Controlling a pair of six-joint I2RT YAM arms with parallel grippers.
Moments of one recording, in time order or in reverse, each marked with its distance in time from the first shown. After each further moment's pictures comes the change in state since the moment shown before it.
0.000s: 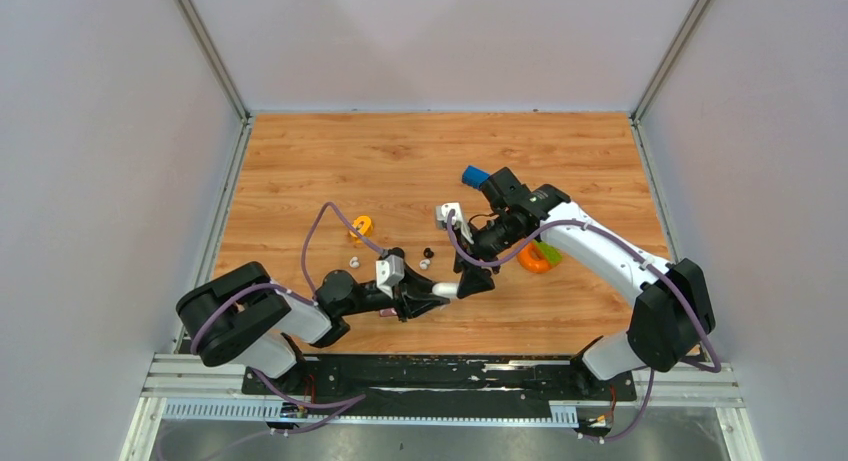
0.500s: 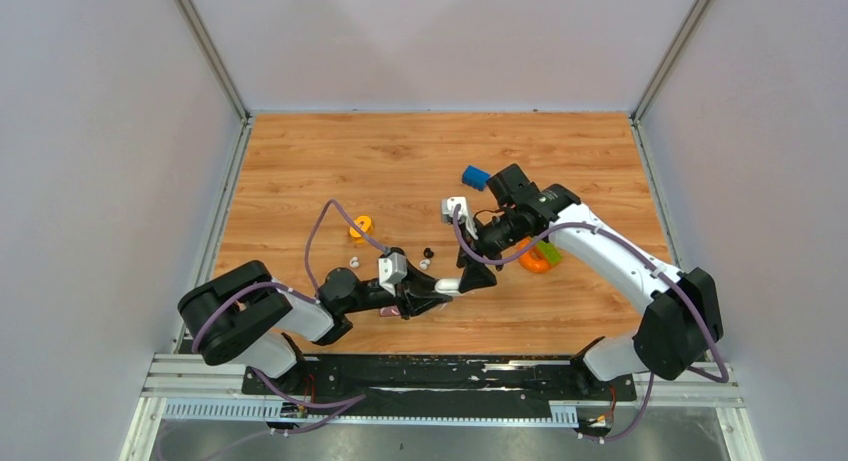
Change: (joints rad) left arm -0.002 0.015 0.030 -0.009 -0.001 0.004; right arm -0.016 -0.039 0.000 0.012 0.026 0.056
